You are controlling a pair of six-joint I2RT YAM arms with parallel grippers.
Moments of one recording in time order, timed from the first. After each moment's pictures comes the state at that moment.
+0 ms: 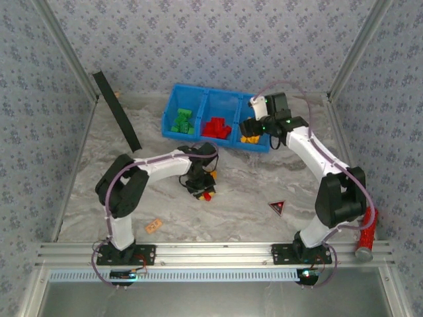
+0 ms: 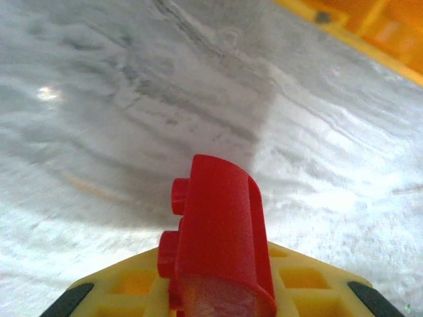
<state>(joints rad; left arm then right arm) -0.79 1.84 1.23 -0.83 0.30 -1.09 0.32 1.60 1.31 -0.44 -0.17 -0.15</state>
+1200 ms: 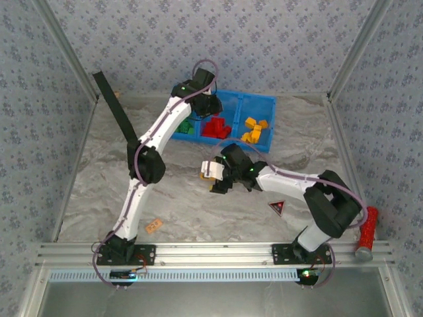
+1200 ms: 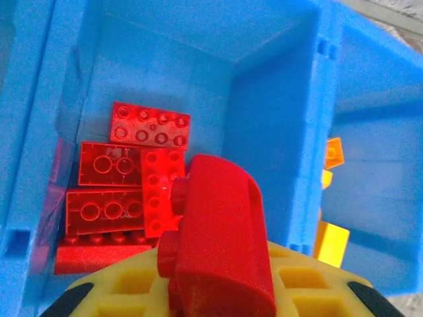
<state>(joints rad) -0.54 2.45 2.57 -1.03 0.14 -0.68 0.77 1.59 0.88 -0.11 -0.20 -0.71</state>
